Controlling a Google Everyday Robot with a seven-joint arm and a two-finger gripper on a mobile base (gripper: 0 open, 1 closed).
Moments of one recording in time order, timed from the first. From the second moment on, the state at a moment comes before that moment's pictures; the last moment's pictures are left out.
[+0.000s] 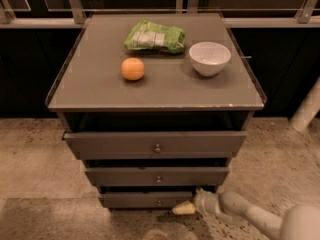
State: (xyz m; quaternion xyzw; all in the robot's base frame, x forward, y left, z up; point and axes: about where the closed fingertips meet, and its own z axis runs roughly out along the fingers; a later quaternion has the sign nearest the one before) arm 0.558 -0.150 0.186 -0.31 0.85 0.25 0.35
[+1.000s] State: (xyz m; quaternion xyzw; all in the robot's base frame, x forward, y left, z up) arm 0.510 -0.134 0.199 -0.34 0.85 0.30 0.26
